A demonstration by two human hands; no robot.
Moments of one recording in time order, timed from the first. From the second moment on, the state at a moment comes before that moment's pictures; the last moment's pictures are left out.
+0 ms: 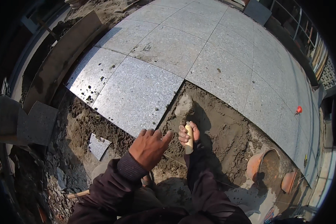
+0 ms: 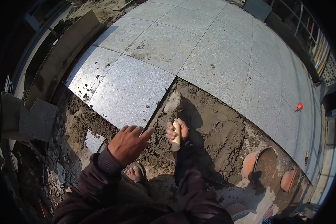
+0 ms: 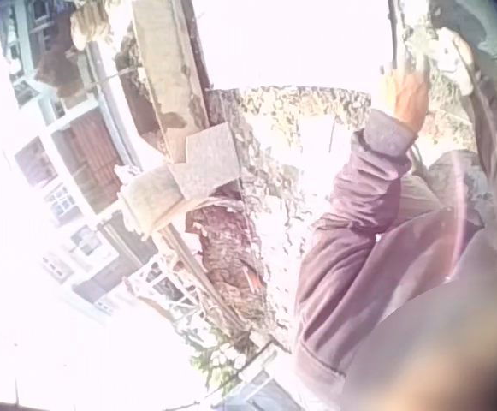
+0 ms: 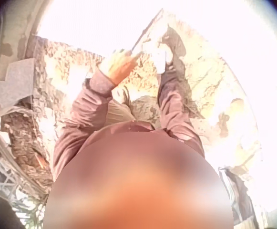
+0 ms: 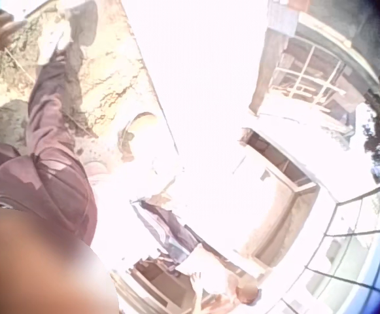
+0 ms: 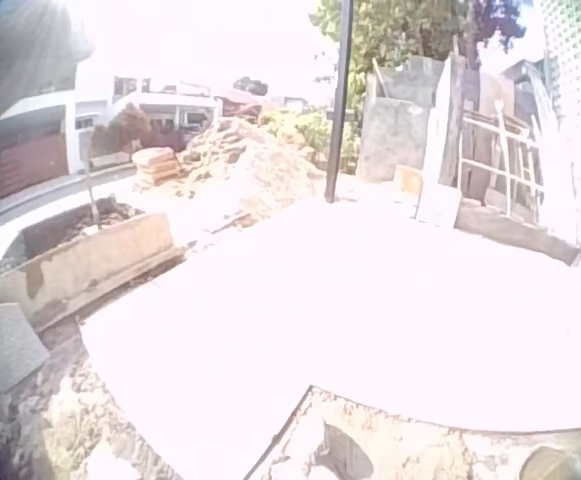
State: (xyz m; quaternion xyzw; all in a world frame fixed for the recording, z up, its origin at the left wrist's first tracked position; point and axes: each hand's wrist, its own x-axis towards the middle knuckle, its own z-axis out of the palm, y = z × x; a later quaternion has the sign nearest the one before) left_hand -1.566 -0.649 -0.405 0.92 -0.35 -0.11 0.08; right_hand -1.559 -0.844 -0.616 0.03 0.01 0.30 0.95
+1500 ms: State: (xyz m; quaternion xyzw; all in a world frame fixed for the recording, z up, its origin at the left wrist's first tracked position) left_hand -1.664 -0.608 -0.342 0.84 -0.46 -0.02 0.30; right_hand -1.447 -0.920 -0.552 0.92 -0.07 -0.37 0.15
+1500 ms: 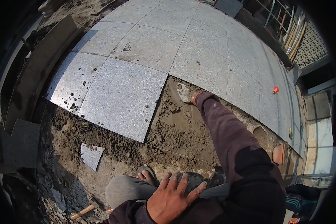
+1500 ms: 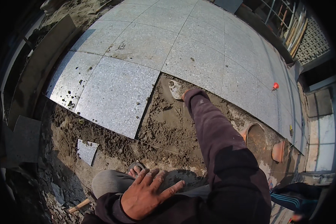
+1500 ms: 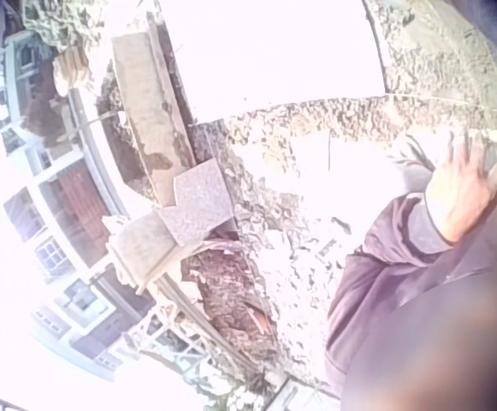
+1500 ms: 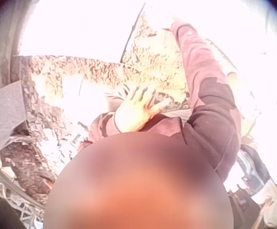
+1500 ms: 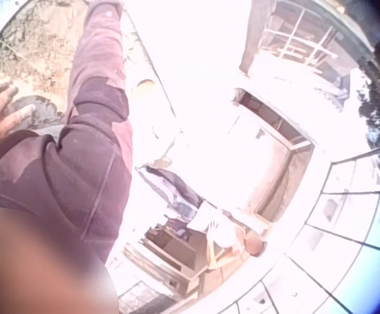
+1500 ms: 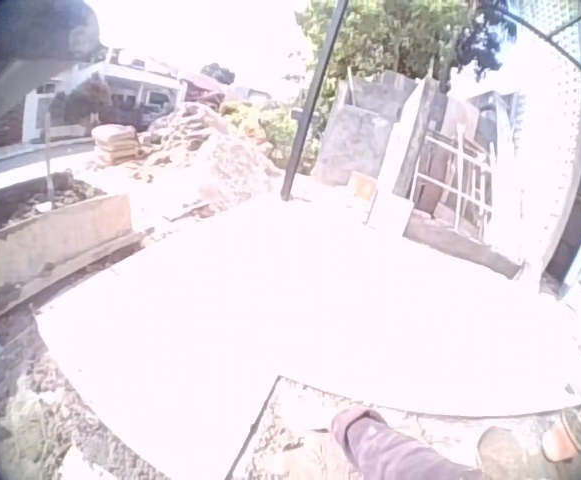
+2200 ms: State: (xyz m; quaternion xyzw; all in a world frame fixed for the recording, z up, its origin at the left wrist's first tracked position) left_hand -1.655 -0.600 -0.339 0.77 -0.48 -0.05 0.42; right_hand -1.541 -0.837 -0.551 0.75 -0.35 -0.46 -0.32
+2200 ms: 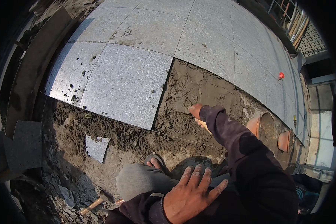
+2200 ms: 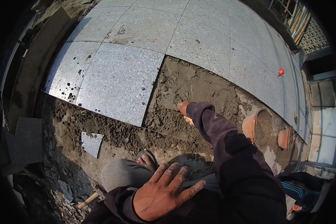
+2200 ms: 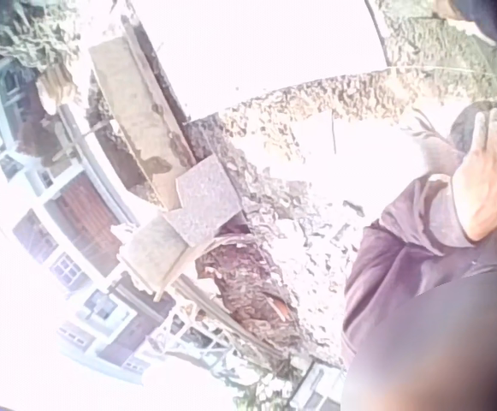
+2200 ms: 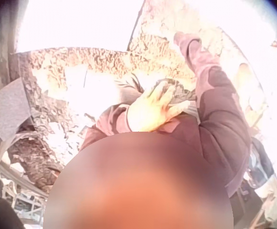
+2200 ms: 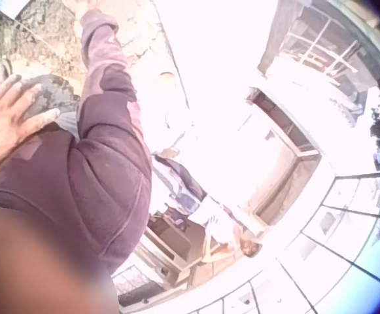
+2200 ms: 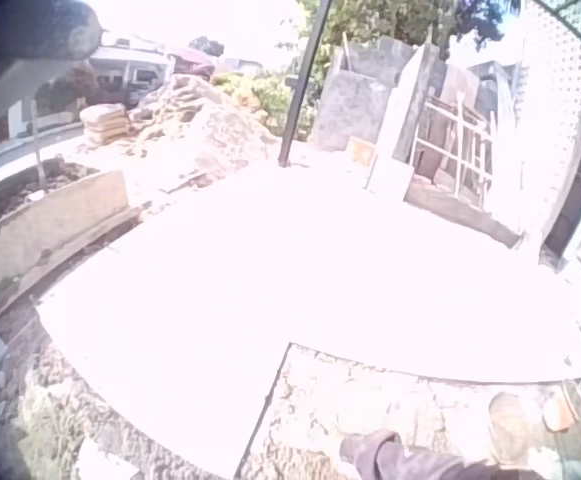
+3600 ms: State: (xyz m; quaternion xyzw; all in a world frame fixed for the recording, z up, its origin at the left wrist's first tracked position) left_hand -1.669 -0.722 -0.375 0.72 -0.59 -0.27 0.27; right_hand -1.779 -1.112 -0.385 0.92 -0.32 -0.24 -0.06
